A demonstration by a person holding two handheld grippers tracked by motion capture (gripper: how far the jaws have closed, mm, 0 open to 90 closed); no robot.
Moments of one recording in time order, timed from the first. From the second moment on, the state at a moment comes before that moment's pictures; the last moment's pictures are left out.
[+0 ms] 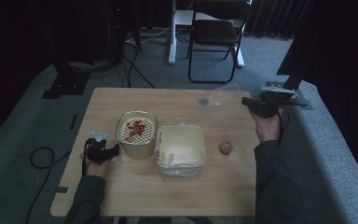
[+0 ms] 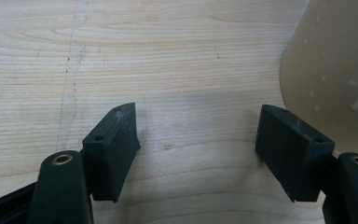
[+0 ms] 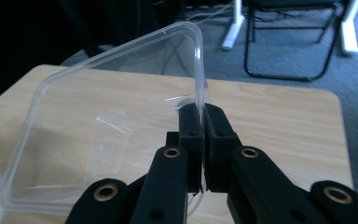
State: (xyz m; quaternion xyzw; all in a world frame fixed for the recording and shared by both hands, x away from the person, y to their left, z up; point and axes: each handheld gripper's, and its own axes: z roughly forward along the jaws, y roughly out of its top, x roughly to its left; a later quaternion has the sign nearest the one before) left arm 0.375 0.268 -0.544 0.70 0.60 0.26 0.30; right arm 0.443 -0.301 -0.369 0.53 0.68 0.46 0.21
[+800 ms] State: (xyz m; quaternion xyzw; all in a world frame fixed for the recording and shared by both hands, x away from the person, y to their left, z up) left arm 0.375 0.267 -0.544 0.70 0.60 0.26 0.30; right arm 0.386 -0.242 -0.325 0.39 0.77 0.47 0.17
